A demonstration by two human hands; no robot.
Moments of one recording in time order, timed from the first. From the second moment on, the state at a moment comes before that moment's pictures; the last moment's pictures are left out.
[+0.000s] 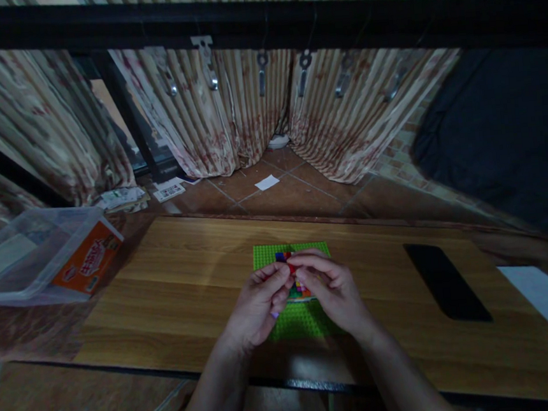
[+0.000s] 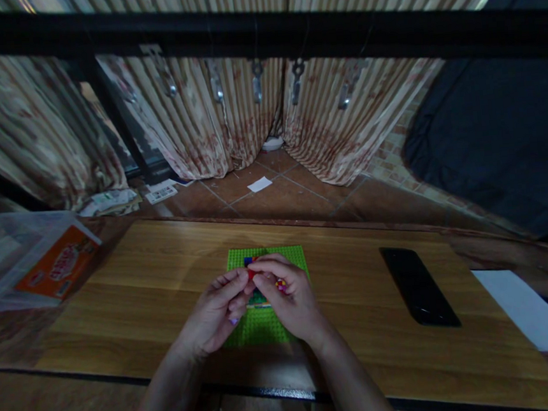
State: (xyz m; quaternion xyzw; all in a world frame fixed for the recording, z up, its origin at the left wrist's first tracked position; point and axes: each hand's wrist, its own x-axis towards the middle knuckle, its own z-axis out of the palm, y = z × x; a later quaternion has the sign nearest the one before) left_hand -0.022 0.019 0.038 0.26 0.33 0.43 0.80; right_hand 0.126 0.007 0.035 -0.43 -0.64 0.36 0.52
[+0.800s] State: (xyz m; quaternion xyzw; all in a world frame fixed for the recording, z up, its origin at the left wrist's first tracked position) left_hand -0.021 0.019 0.035 0.29 0.33 0.44 0.78; right_hand 0.126 0.008 0.026 -0.43 -0.61 0.37 0.55
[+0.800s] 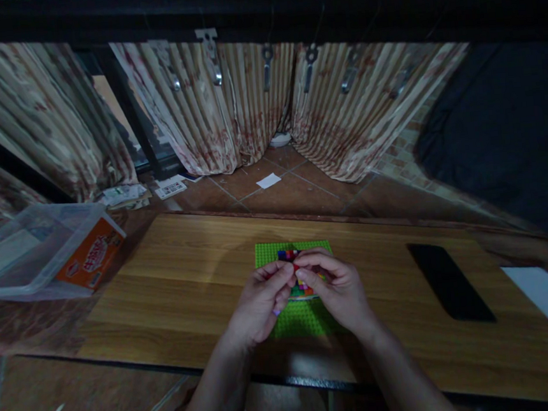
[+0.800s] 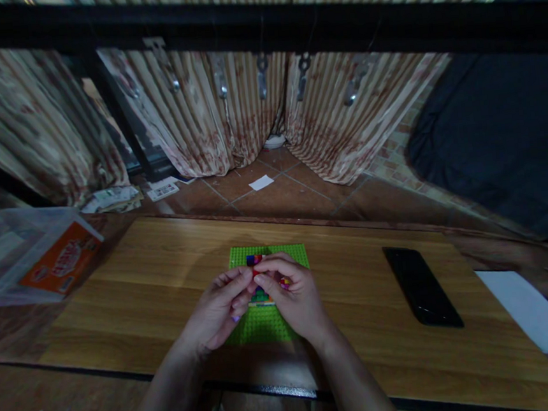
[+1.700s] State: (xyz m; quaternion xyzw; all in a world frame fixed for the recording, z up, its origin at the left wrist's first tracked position) left_hand -0.024 0.027 0.022 0.20 0.44 0.51 0.71; right_hand 0.173 0.023 0.009 -0.61 -0.54 0.35 0.47
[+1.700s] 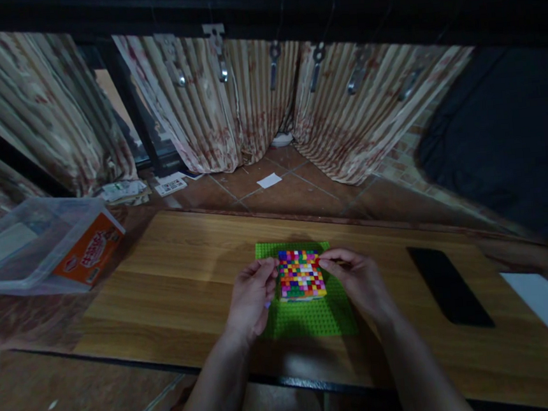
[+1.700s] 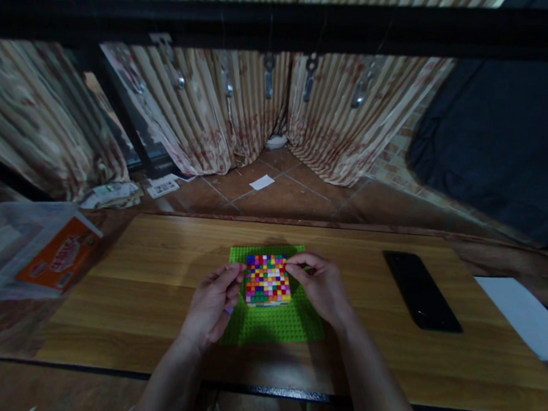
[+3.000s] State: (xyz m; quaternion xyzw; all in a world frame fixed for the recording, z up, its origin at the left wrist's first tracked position) left_hand -0.020 0.025 0.022 0.21 0.44 0.50 0.71; right_hand 0.159 0.026 0.004 -0.71 -0.47 0.30 0.43
